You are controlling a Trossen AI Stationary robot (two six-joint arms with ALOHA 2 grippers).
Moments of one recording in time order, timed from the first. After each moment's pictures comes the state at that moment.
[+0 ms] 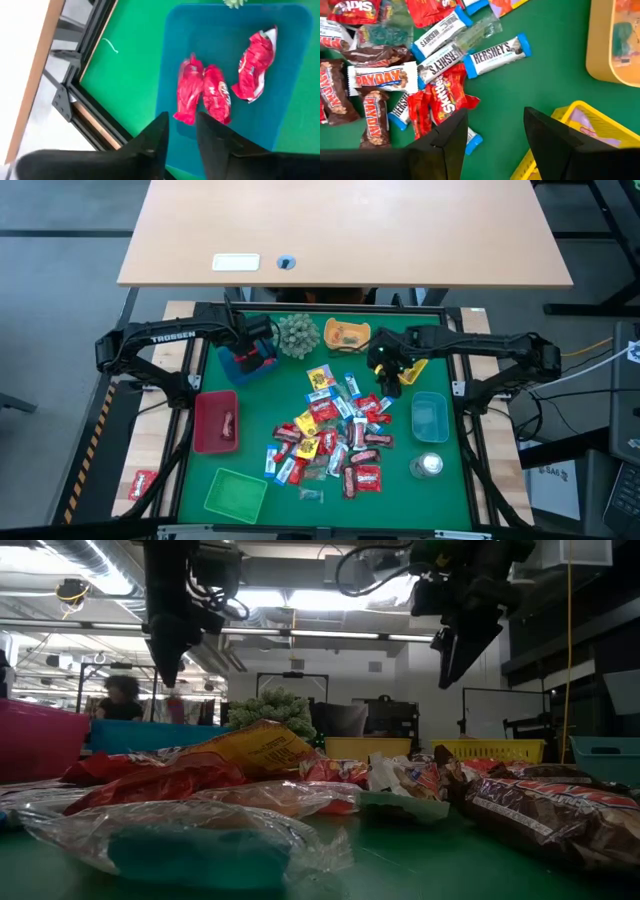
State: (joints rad) left arm 0.39 1.36 1.11 -1.20 -0.42 -0.23; right arm -0.20 1.41 1.12 -0.91 -0.11 -0.13
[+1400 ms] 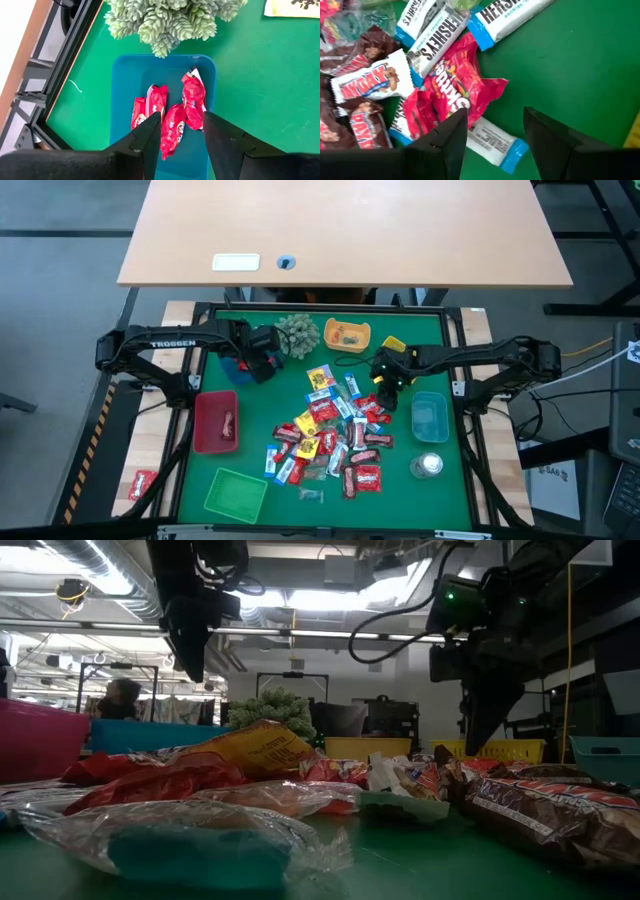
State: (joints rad) left arm 0.25 1.37 1.11 -1.05 -0.38 -0.26; right arm -0.20 1.41 0.75 -0.54 -0.24 0.17
